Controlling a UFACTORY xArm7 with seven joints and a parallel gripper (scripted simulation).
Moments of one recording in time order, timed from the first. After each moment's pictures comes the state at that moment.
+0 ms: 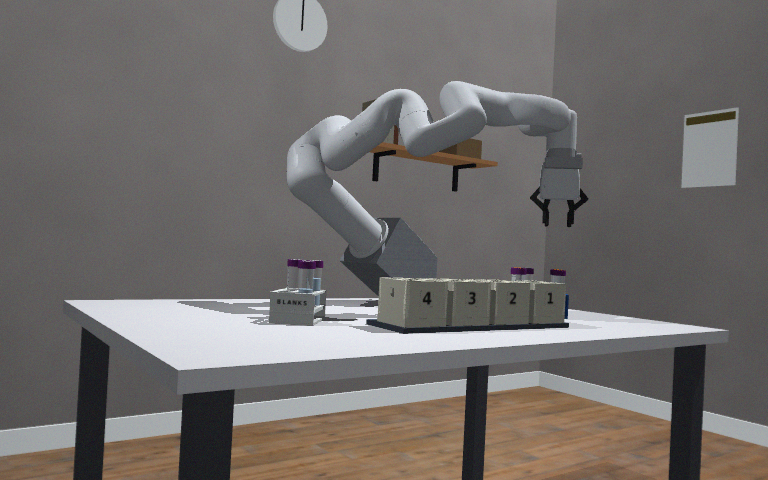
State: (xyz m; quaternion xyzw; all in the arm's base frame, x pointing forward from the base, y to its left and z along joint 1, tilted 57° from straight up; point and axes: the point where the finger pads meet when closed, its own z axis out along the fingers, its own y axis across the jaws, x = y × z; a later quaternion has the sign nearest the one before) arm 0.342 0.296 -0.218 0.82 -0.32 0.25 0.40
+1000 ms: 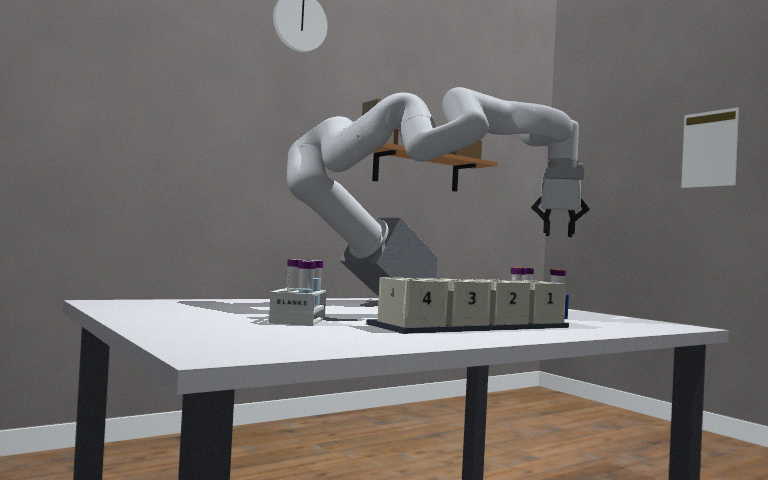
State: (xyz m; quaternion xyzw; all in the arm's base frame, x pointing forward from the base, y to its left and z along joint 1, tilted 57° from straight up) arm 0.347 0.277 -0.236 0.82 -0.32 0.25 0.41
